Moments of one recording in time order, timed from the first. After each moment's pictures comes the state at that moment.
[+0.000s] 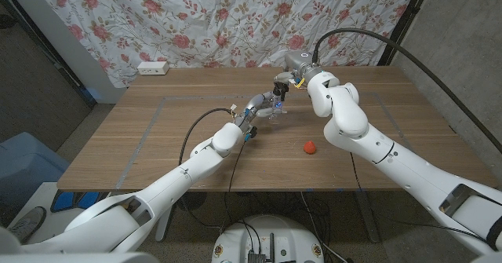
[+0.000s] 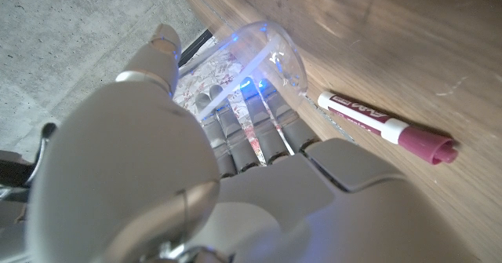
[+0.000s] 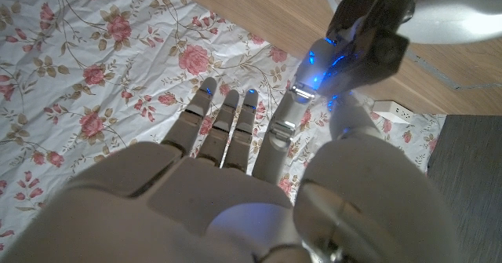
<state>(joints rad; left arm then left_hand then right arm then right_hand) 0.68 0.36 0.71 -1.29 -0.10 -0.26 0.15 1.08 -0.02 0.34 -0.17 0.19 0.48 -0.10 0.77 0.29 0.63 -0.18 0.41 0.48 0.57 -0.06 0.36 0.31 0.47 -0.05 0.24 0.18 -0.64 -0.60 -0.76 -2.10 -1.07 -0.68 0.42 0.76 -0.02 0.50 -0.19 0.22 1.34 -0.07 0.79 0.25 0.57 -0.02 0.26 0.19 0.36 -0.02 0.35 0.24 0.47 0.06 0.20 0.16</state>
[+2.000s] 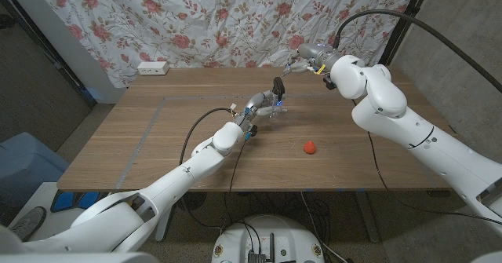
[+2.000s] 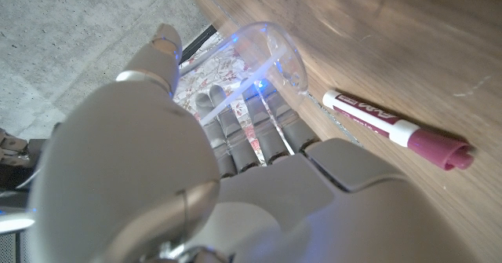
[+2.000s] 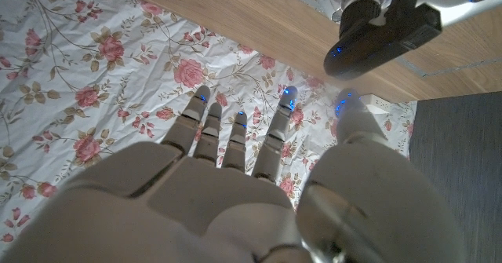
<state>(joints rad) 0.67 0.33 0.71 -1.23 -0.12 -0.31 0.13 1.08 -0.02 0.35 -0.16 0.19 0.48 -0.10 0.79 0.27 0.63 -0.18 0.39 0.48 0.57 -0.06 0.34 0.31 0.46 -0.05 0.23 0.18 -0.61 -0.78 -0.62 -2.21 -0.72 -0.61 0.47 0.67 -0.07 0.44 -0.19 0.20 0.65 -0.18 0.46 0.21 0.25 0.03 0.18 0.20 0.18 0.13 0.25 0.26 0.35 0.16 0.19 0.16</state>
